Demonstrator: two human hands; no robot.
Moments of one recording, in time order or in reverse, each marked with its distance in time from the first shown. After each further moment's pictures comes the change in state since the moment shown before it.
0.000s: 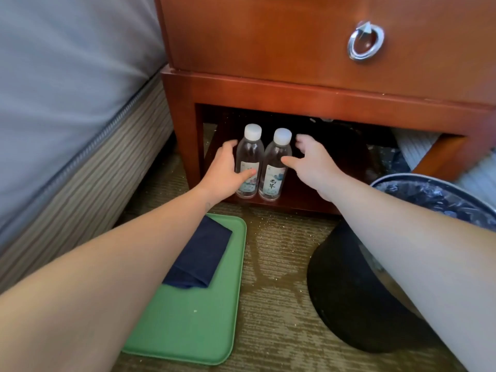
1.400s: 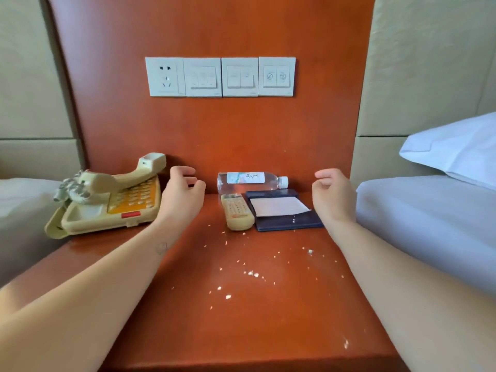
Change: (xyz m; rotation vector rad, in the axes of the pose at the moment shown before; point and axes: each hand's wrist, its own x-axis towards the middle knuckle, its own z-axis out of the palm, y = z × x) left_hand 0.277 0.311 -0.047 -0.073 0.480 0.253; right_hand 0.206 -0.105 -0.313 0.081 0.841 -0.184
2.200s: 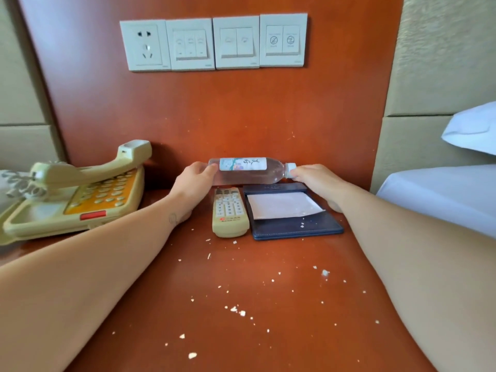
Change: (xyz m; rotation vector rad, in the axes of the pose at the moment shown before) left_hand 0.069 -0.033 0.065 0.062 -0.169 -0.144; right_hand 0.079 0.028 0.060 0.046 -0.646 0.145
